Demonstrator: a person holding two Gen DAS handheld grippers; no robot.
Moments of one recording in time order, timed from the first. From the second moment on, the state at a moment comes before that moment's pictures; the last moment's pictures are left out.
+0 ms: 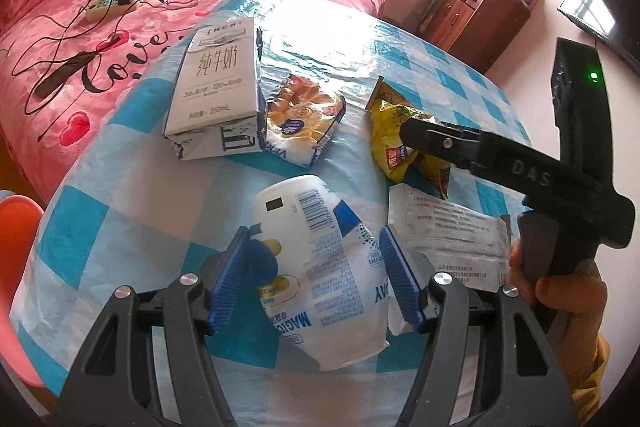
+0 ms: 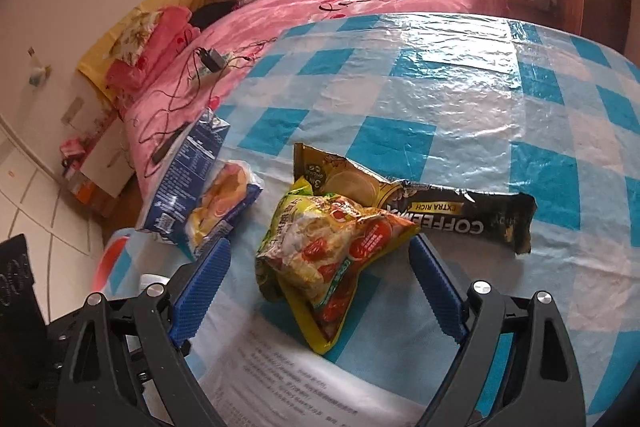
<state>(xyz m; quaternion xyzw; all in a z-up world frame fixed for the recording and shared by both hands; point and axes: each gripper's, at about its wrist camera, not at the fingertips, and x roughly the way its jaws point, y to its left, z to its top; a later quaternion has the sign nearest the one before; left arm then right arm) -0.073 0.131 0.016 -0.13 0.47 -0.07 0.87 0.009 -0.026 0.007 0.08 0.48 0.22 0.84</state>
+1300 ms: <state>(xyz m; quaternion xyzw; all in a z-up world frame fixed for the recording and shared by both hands) -0.089 0.156 0.026 -0.16 0.45 -0.09 0.87 -0.020 -0.042 0.025 0.09 0.41 0.23 0.88</state>
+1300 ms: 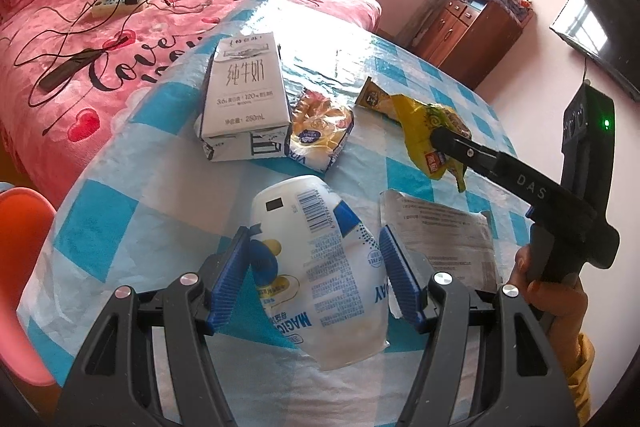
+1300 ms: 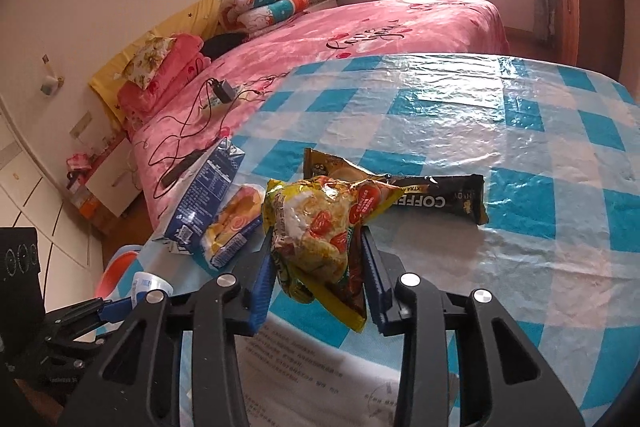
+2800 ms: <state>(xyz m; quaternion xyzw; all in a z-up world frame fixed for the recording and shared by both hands) -0.151 0.289 0.031 -0.24 0.40 -0.02 0.88 -0.085 0.106 0.044 0.05 0.45 0.36 0.82</state>
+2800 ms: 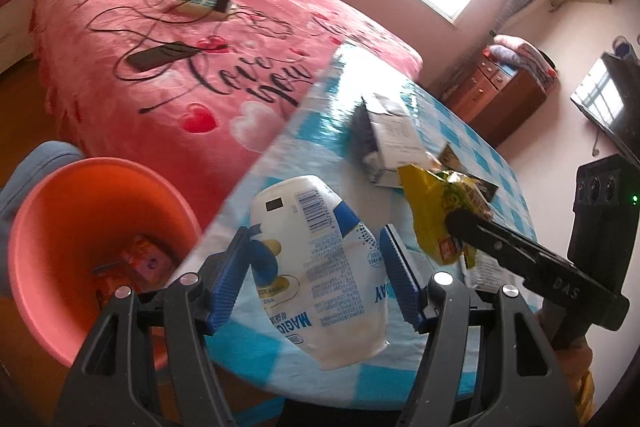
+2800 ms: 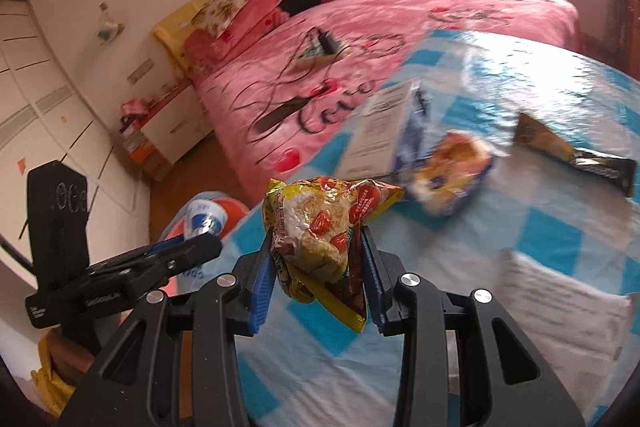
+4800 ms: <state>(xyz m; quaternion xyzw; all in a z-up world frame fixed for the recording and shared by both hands) -0.180 0.371 0.005 -0.23 0.42 0.13 0.87 -0.110 0.153 0.030 0.08 0.47 0.42 0.78</state>
